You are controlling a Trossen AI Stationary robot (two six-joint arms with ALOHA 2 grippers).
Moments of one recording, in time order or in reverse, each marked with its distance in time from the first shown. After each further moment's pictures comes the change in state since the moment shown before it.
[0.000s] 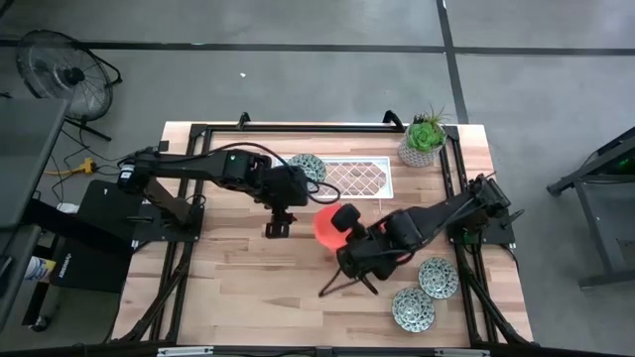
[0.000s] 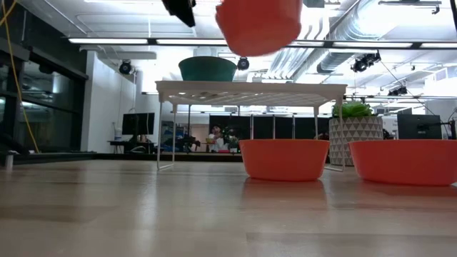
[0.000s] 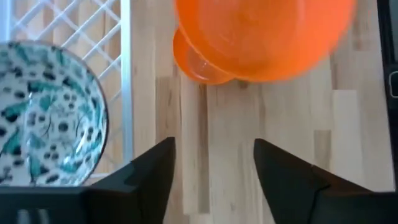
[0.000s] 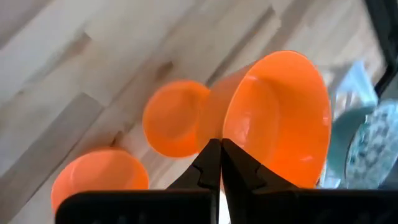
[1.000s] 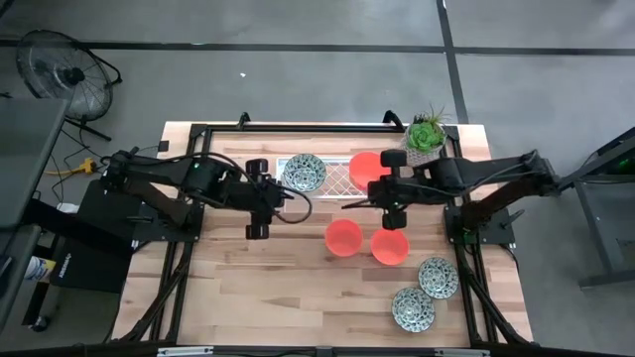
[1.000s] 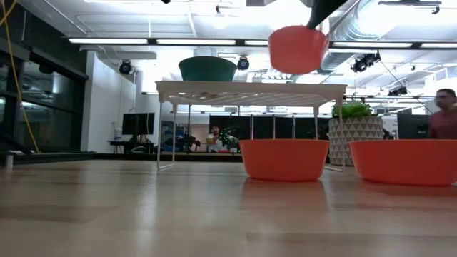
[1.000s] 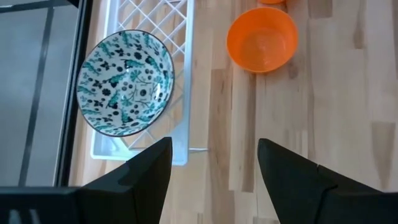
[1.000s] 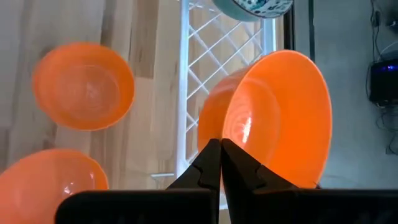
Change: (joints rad) left arm -0.160 -0.133 0.000 -0.126 -0.360 -0.087; right arm -0.258 -0.471 -0.529 0.246 0.087 0.330
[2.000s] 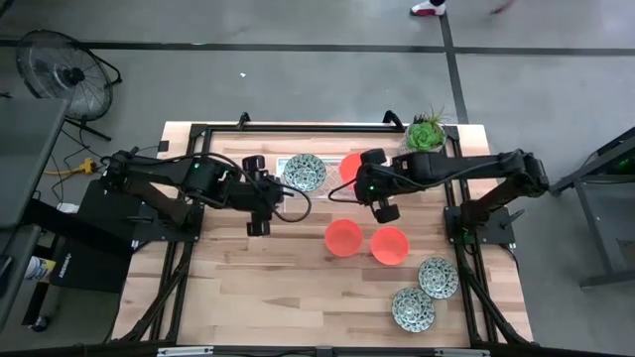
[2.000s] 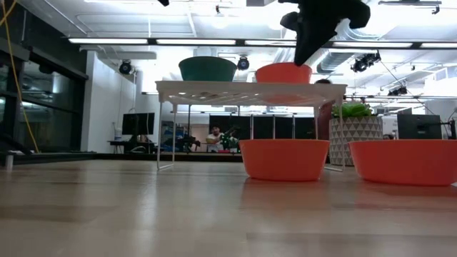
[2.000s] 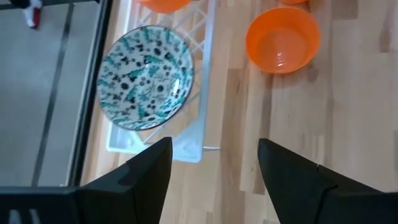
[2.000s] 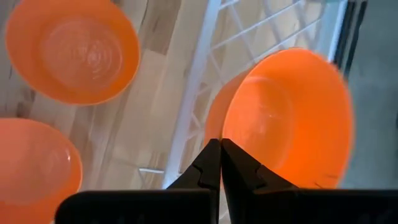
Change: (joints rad) left arm 0.002 0.000 -0.003 -0.022 -0.070 -0.035; right arm -0.164 0.083 -0.092 0.123 -0.180 -0.313
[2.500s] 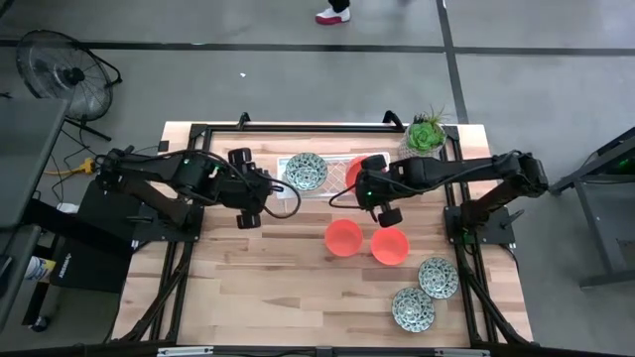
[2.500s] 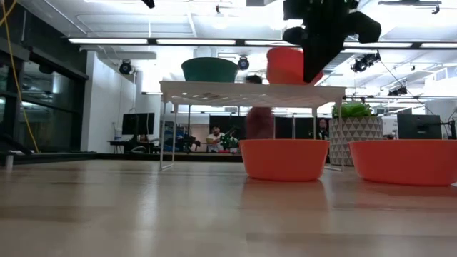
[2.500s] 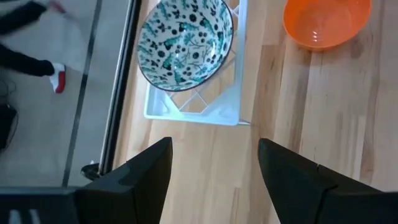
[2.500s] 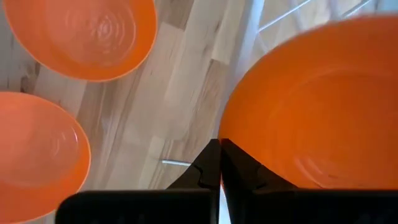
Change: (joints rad) left arm 0.000 -0.047 -0.002 -0.127 -0.087 -0.045; right arm -0.001 0.002 -0.084 0.012 -0.018 -0.003
